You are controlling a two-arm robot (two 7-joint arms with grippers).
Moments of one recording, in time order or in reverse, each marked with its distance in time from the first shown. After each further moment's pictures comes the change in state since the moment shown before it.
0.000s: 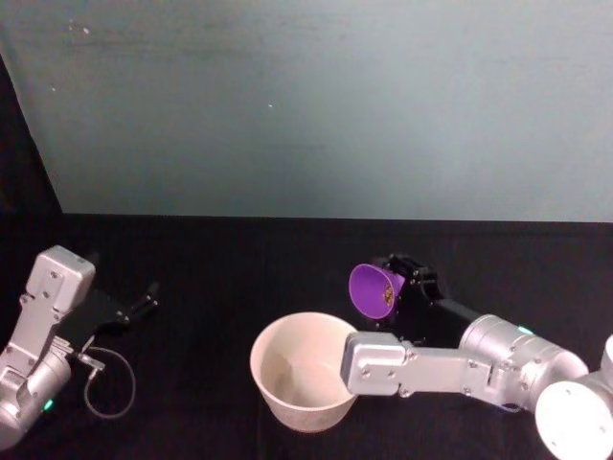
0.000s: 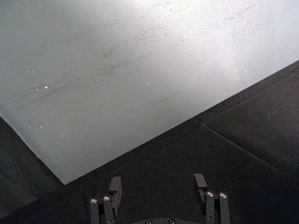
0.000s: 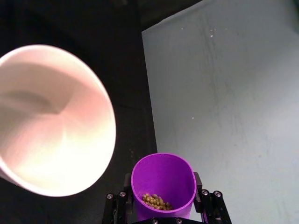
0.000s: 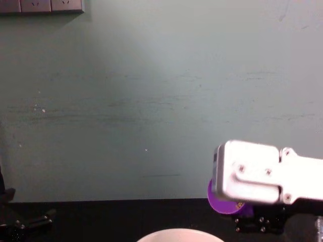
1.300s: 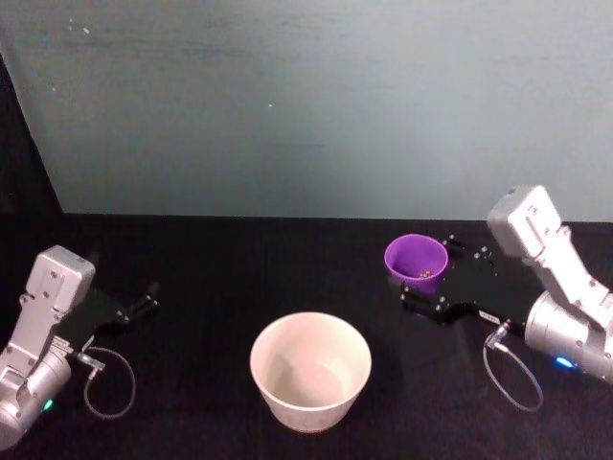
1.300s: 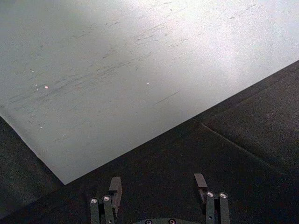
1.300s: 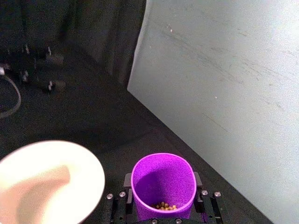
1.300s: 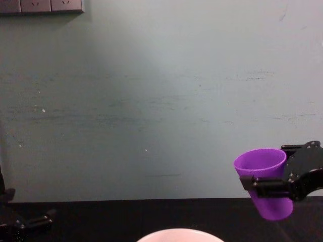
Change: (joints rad) left arm 0.000 0.000 0.000 0.000 0.000 0.000 0.000; right arm -0.083 -0.024 0.292 0.082 0.807 -0.023 0.125
